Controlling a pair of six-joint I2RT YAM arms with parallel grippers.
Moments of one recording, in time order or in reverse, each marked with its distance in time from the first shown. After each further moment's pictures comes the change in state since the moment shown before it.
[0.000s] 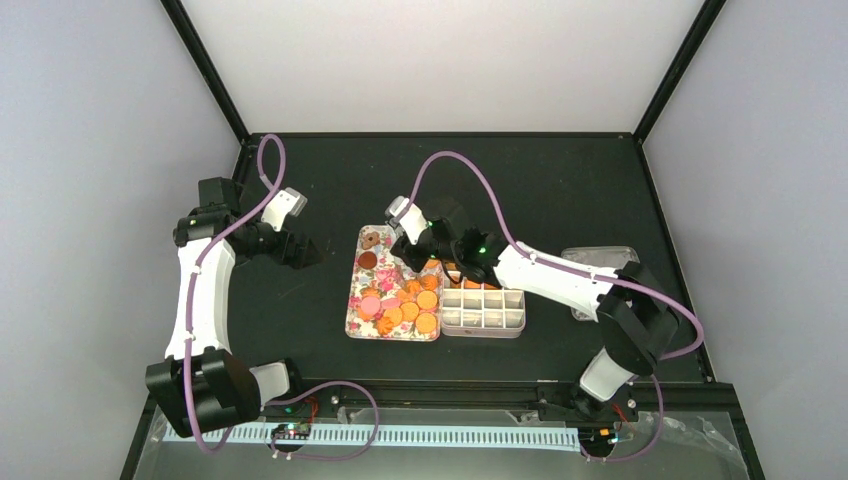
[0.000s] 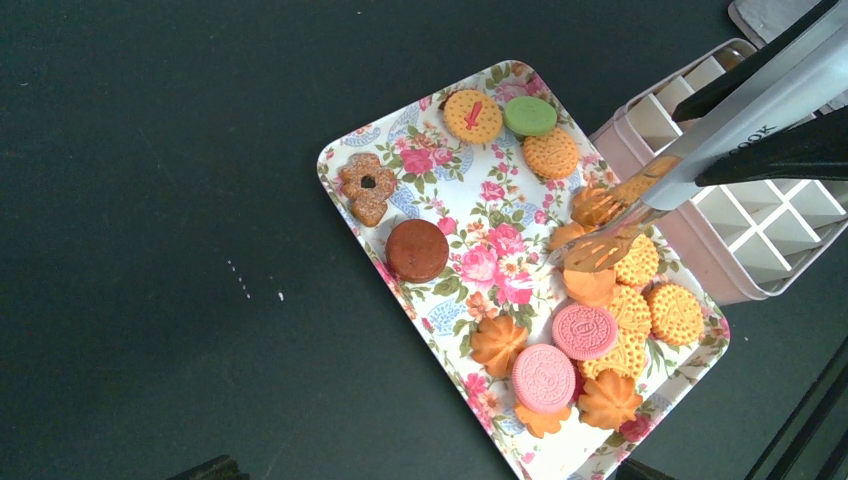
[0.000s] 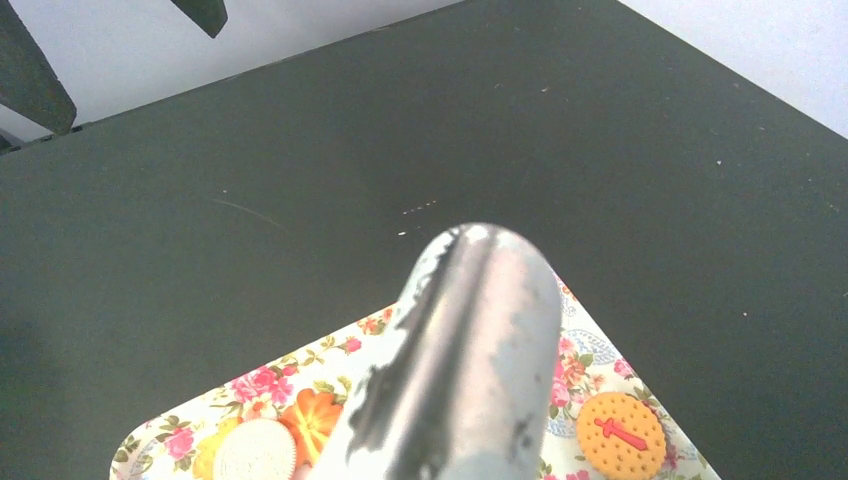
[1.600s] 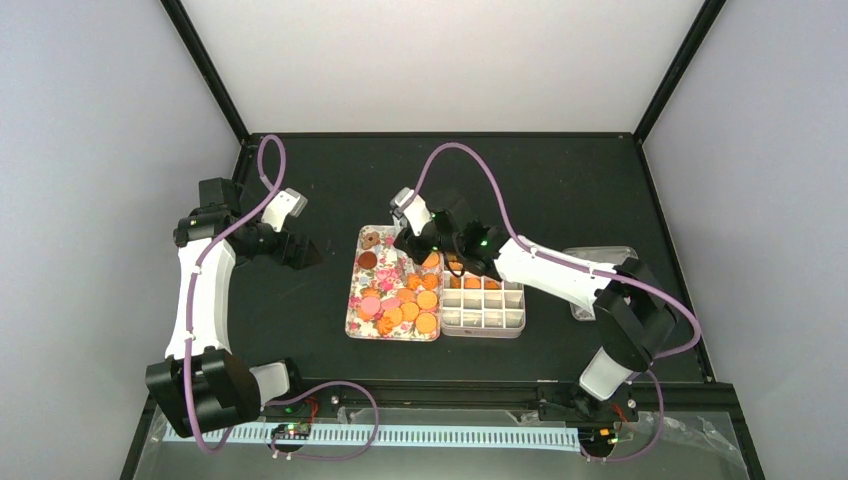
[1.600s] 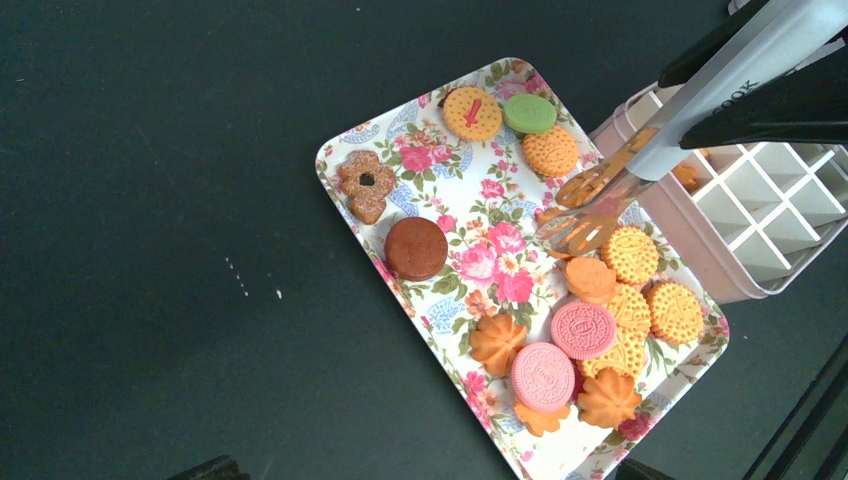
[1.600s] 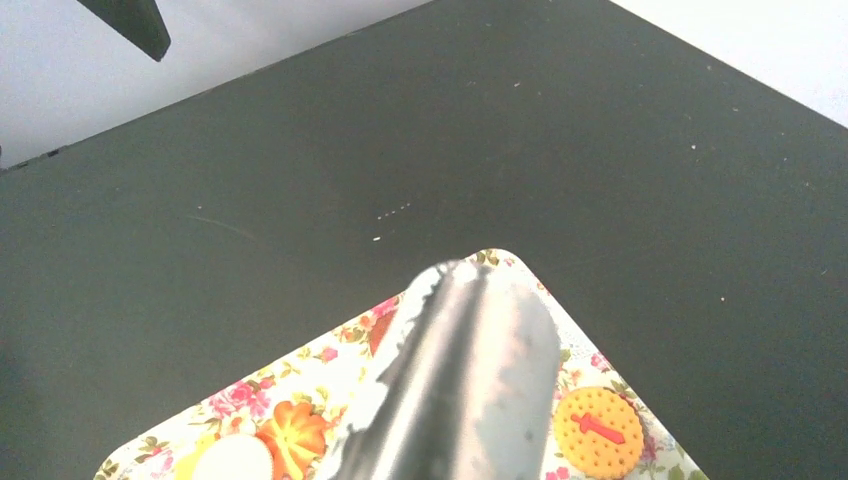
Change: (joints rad) left arm 0.000 0.000 -0.004 0.000 0.000 0.000; right arm -0.041 0.021 0.033 -0.007 -0.016 0.039
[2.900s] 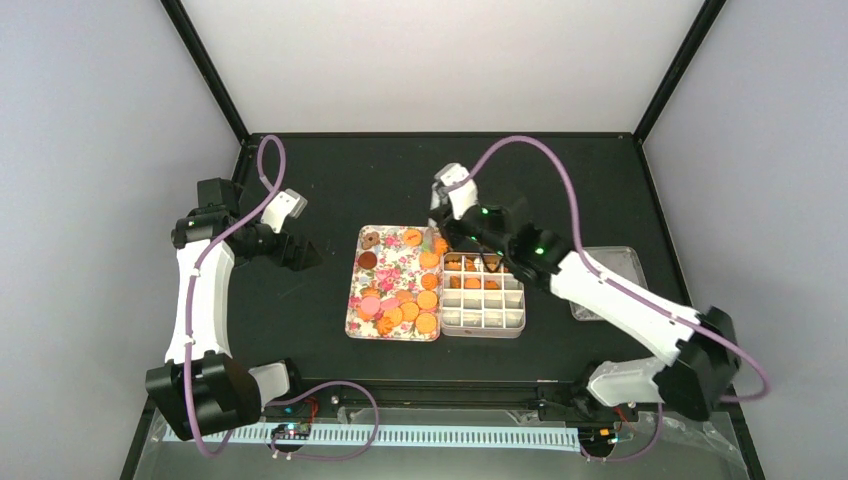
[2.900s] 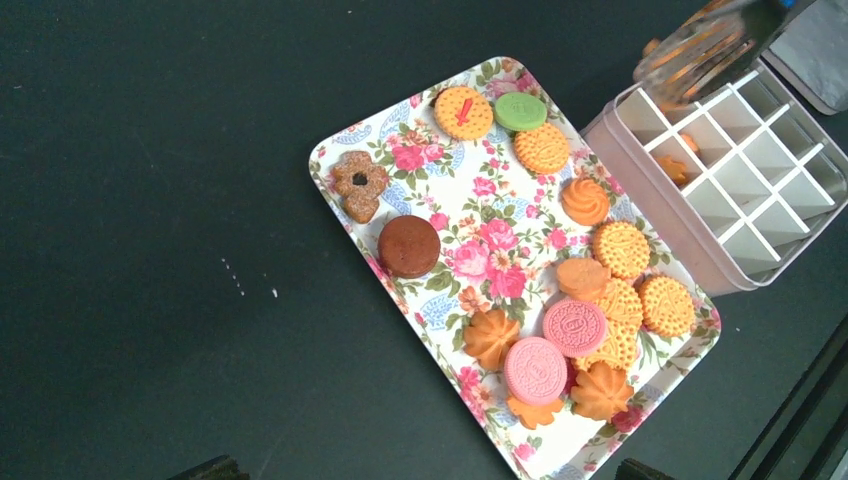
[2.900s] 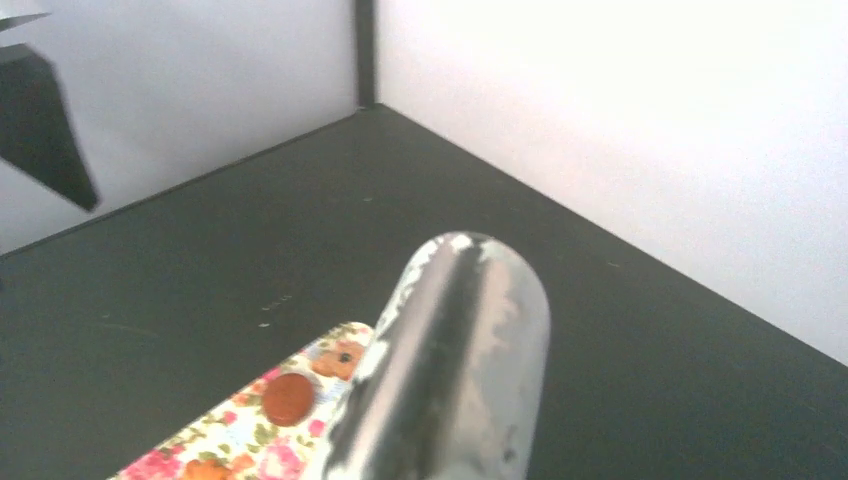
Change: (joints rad) left arm 0.002 -0.013 0.012 -0.030 0.002 0.019; right arm -0.034 -0.298 -0.061 -0.048 0.173 -0.025
